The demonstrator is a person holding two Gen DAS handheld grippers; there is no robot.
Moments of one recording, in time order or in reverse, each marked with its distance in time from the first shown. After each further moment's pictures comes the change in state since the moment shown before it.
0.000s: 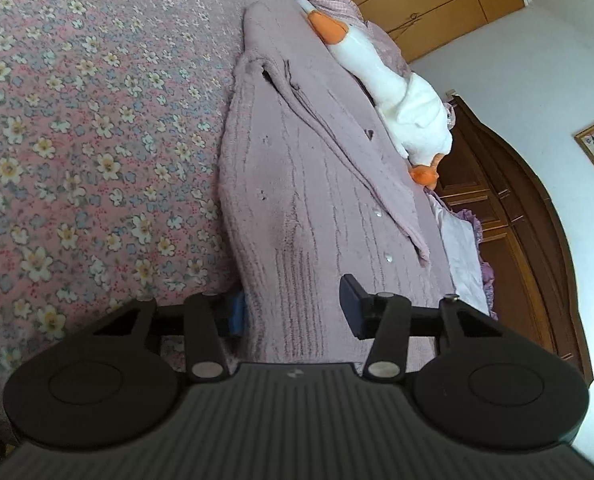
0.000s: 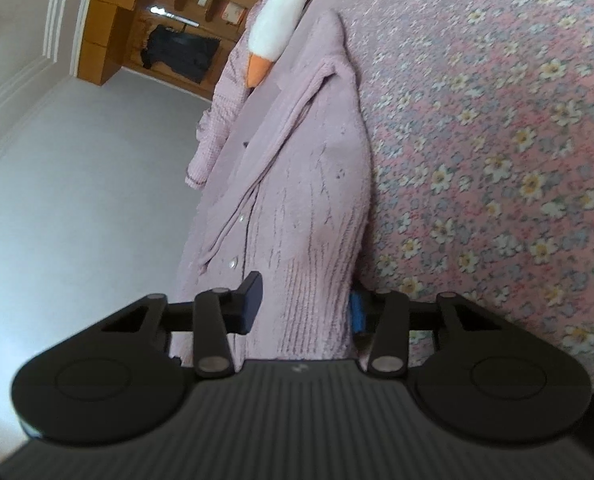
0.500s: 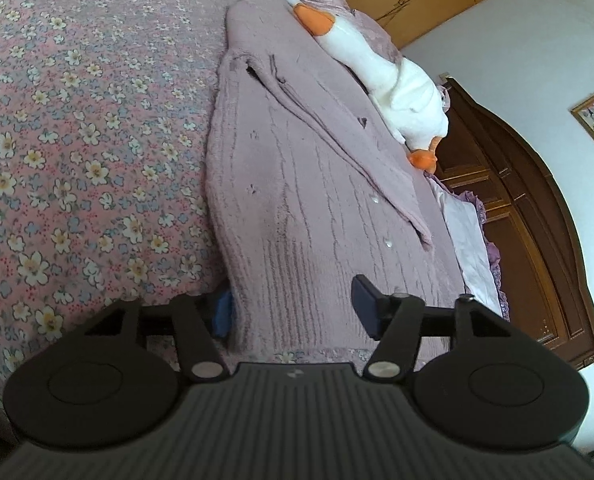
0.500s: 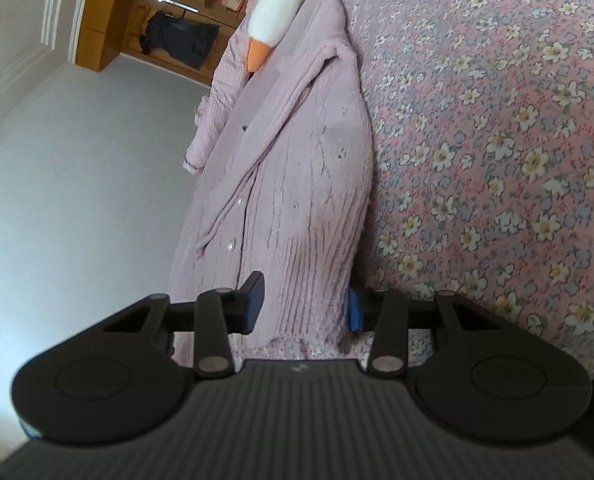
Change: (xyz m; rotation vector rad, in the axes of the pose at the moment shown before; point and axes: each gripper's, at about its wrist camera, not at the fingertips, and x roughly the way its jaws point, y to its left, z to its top) left arm -0.001 -0.008 -0.001 0.070 0.021 0.009; right arm 0.007 0.007 -0.006 -0.017 0.055 -0.008
